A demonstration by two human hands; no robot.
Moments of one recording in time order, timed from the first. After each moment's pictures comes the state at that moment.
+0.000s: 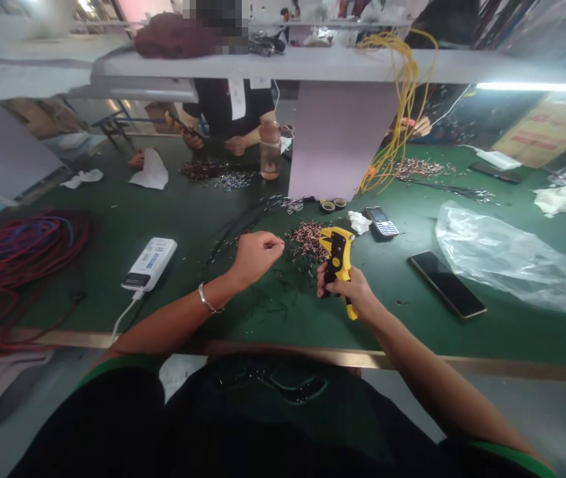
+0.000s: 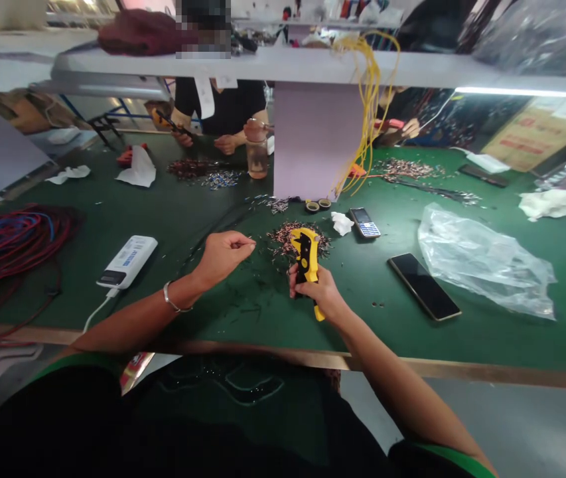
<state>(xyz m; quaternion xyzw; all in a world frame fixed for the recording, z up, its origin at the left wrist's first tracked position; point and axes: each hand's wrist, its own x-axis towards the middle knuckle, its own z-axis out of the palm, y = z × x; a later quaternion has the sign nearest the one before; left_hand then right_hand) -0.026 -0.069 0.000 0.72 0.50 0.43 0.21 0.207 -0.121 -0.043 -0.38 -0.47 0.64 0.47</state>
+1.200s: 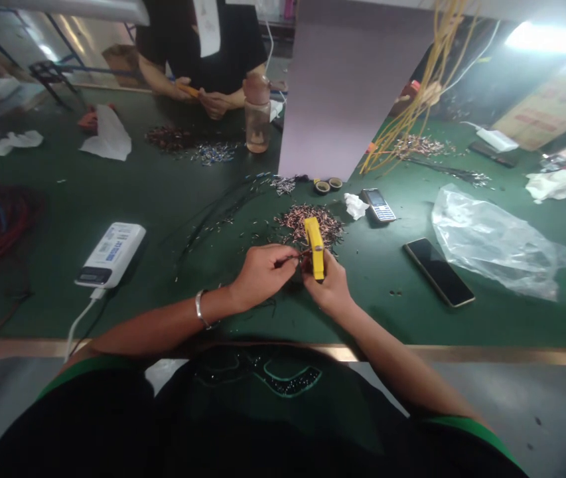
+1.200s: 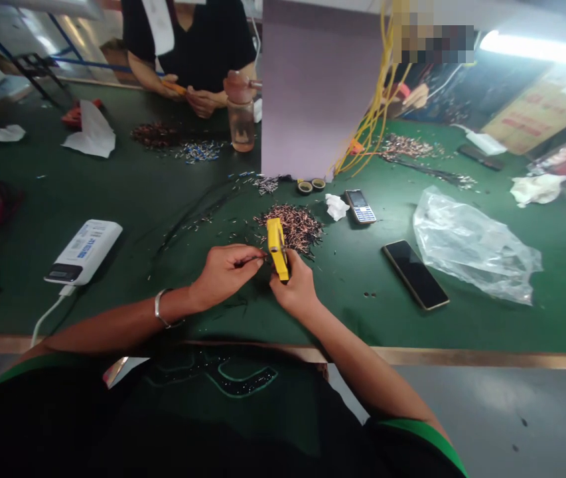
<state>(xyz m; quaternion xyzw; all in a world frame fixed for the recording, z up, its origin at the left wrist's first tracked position) 0.005 -0.099 -0.014 0.77 0.41 0.41 0.27 0.178 -0.124 -0.057 -0.53 -0.62 0.33 0.47</state>
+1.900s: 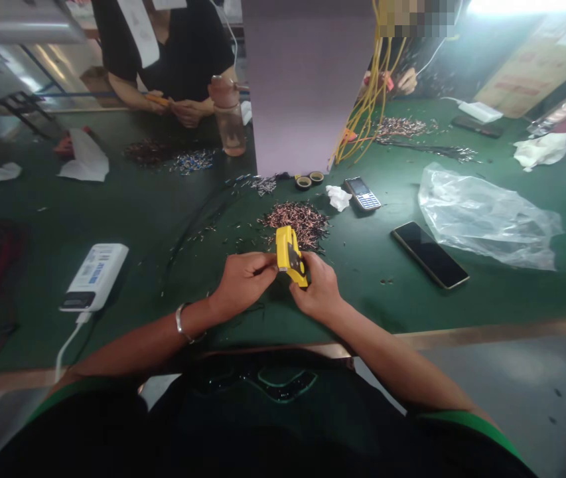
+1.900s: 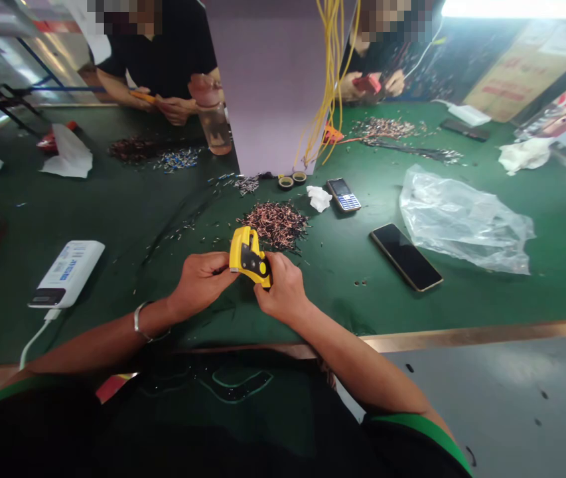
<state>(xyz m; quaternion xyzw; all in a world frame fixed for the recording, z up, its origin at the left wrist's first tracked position) 0.003 -0.098 -0.010 0.80 0.37 0.39 0.26 0.182 -0.131 -0.067 -0.50 -0.73 0.06 0.46</state>
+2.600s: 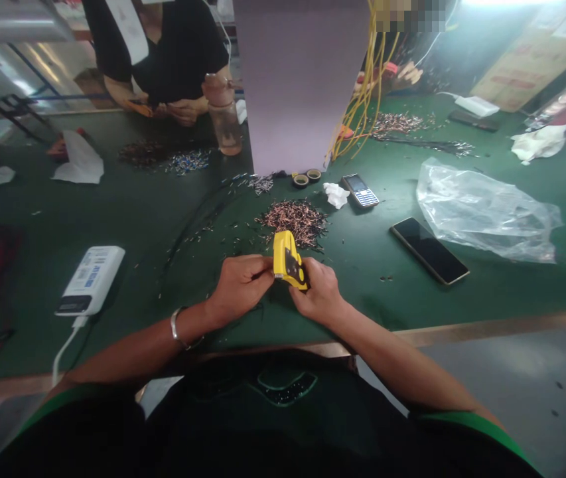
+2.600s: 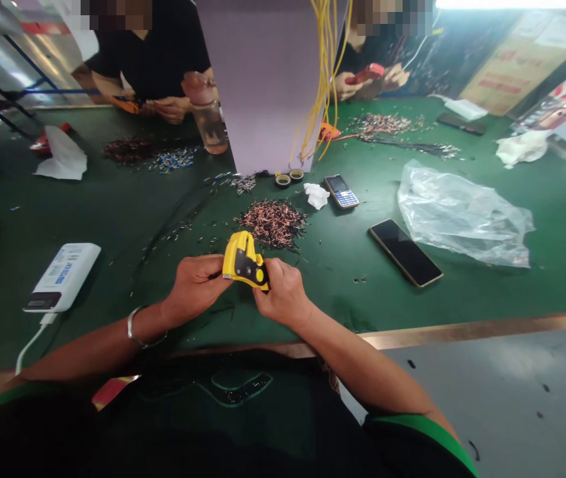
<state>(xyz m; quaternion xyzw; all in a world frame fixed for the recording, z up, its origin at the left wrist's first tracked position) 0.003 -0.102 -0.006 0.82 0.31 0.41 0.24 0.185 -0.136 -0.065 -0.49 -0.76 -0.01 0.43</state>
